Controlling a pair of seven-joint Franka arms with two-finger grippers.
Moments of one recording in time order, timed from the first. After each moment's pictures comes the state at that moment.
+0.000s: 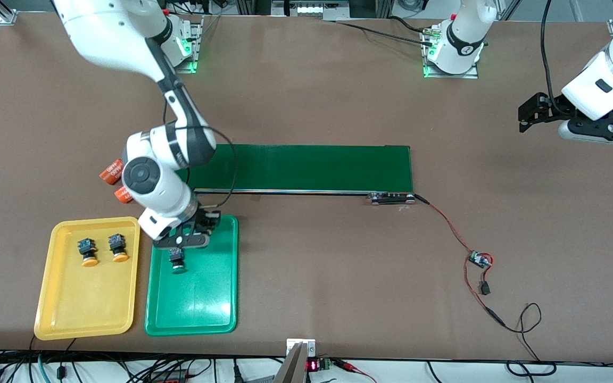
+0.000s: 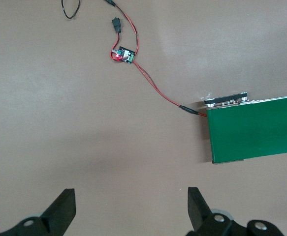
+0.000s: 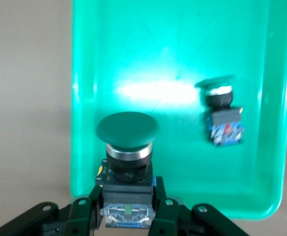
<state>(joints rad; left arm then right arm) -0.03 -0.03 -0.07 -1.66 0.04 1.59 0.05 0.38 0.67 -0.07 -1.54 0.05 2.29 0.20</state>
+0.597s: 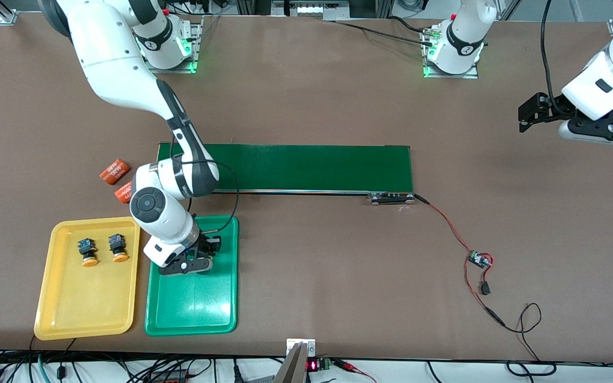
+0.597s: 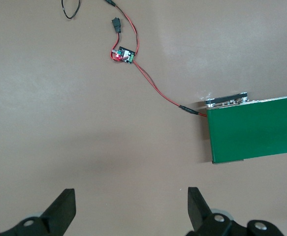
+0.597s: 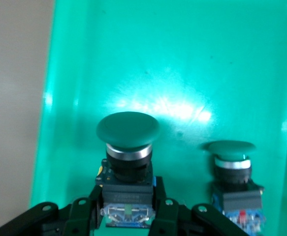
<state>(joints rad) -0.03 -0.03 -0.07 -1.66 0.04 1.59 0.05 0.37 0.89 -0.08 -1.37 0.05 2.41 0.11</state>
